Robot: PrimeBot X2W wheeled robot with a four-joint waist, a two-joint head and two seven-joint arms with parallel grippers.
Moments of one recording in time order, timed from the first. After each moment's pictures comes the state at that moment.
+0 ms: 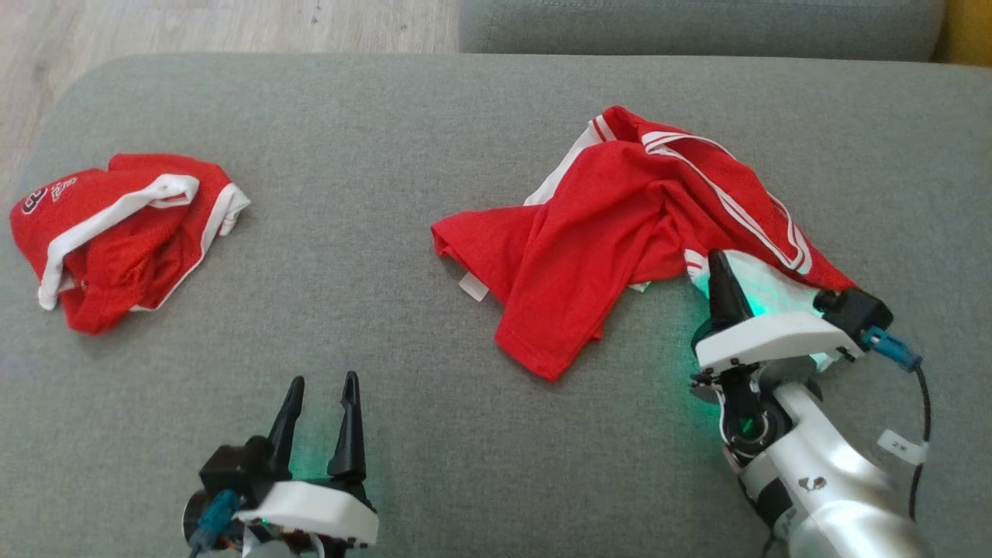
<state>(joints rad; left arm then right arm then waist) -0.10 0.04 -0.23 0.48 -0.37 -0.08 -0.26 -0.50 -0.07 0.40 0.86 1.12 0.13 -0.25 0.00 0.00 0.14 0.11</state>
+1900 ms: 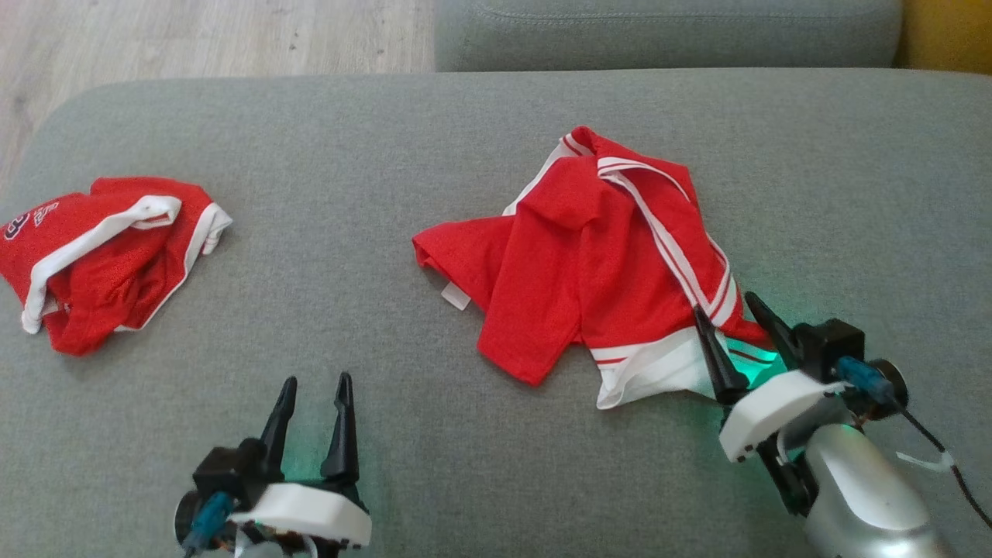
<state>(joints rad) -0.09 0.04 -0.20 0.48 -0.34 -0.10 -0.26 -0.34 -0.18 0.31 0.75 0.25 0.13 -0.25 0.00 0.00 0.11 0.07</state>
